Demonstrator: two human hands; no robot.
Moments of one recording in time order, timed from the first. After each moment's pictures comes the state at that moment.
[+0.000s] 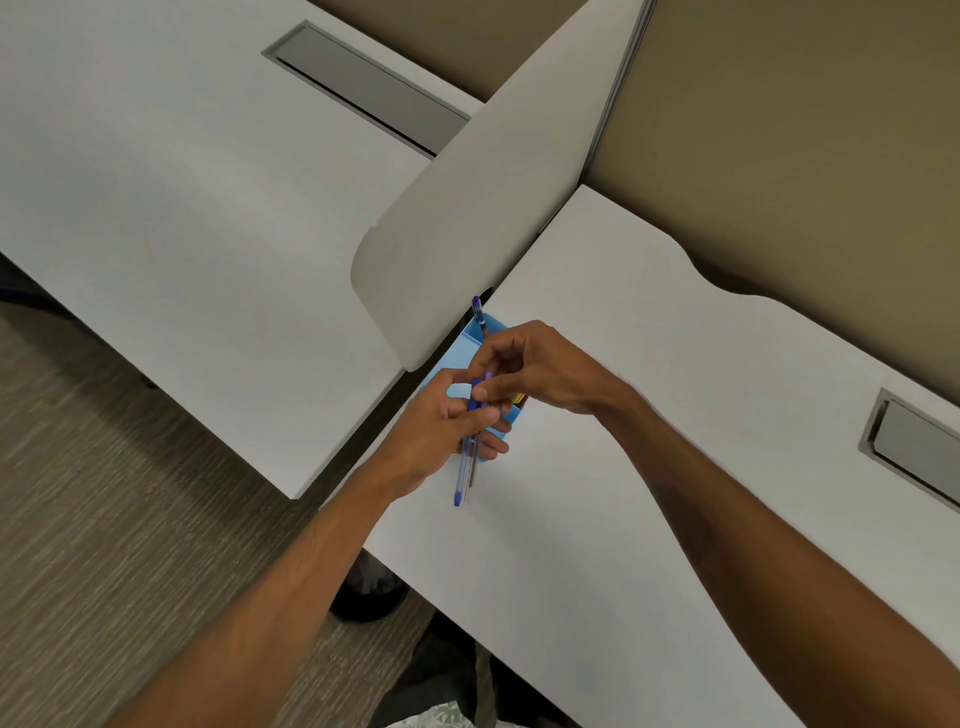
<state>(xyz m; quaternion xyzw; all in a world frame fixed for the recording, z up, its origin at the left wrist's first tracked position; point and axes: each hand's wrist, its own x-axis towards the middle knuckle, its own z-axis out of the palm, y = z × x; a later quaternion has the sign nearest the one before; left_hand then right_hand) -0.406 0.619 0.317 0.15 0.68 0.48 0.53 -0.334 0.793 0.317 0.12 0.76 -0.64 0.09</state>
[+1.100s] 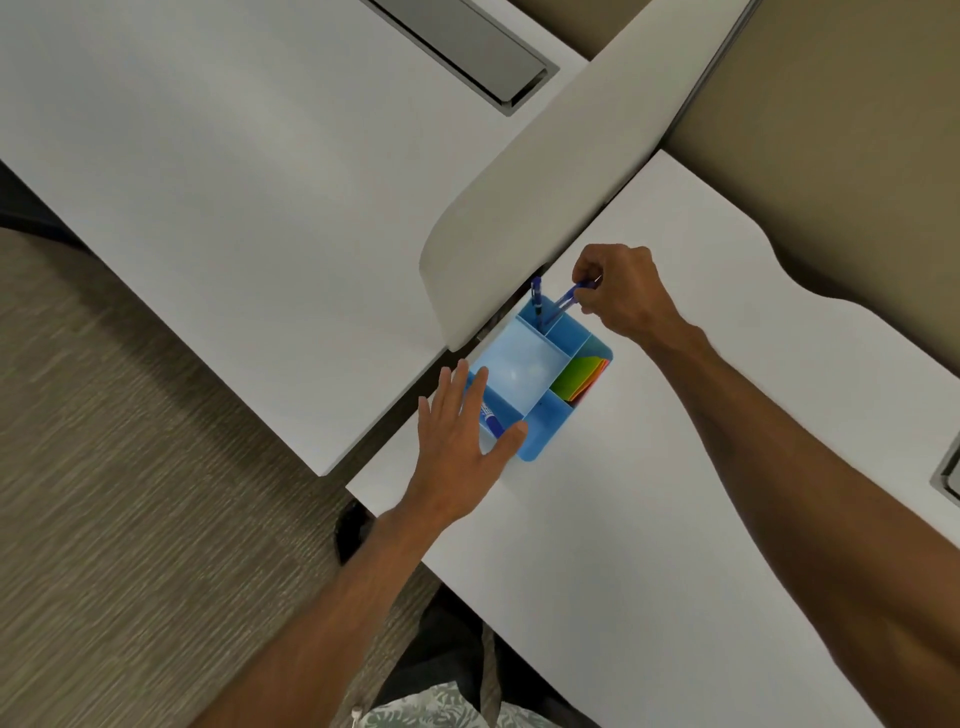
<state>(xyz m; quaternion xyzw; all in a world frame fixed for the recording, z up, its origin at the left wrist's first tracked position) -0.409 0.587 0.248 0.29 0.85 0.28 0.33 -0.407 0.868 0.241 0.29 0.91 -0.29 0.01</state>
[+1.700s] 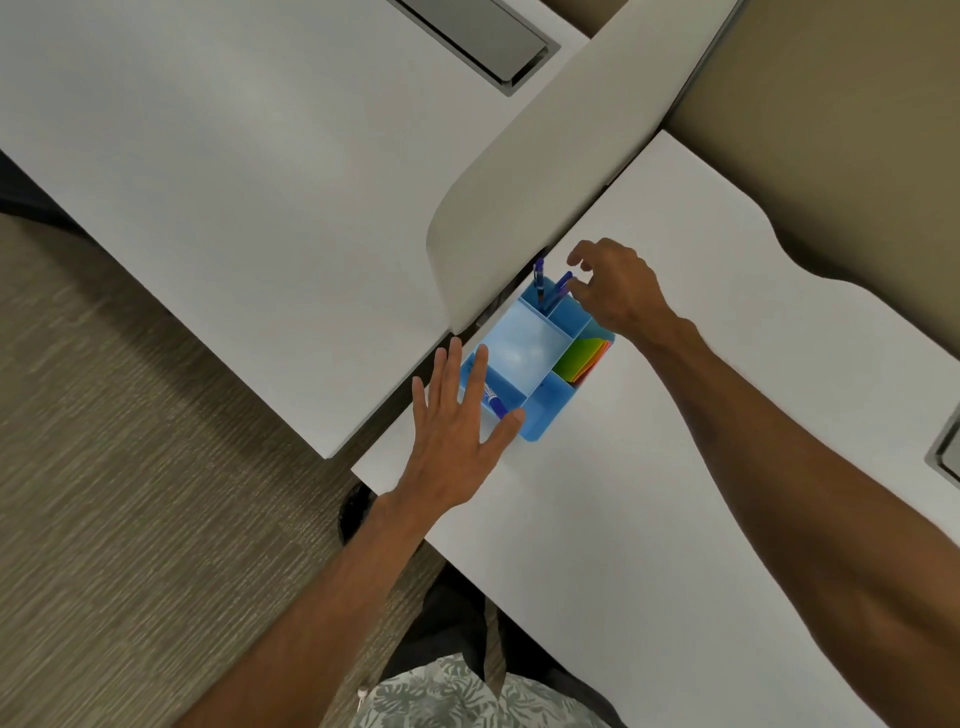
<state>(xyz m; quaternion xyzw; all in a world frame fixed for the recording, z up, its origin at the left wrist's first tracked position) -0.408 0.572 0.236 0.35 0.87 0.24 0.27 -0.399 0.851 0.230 0.30 0.93 -0.21 0.07</state>
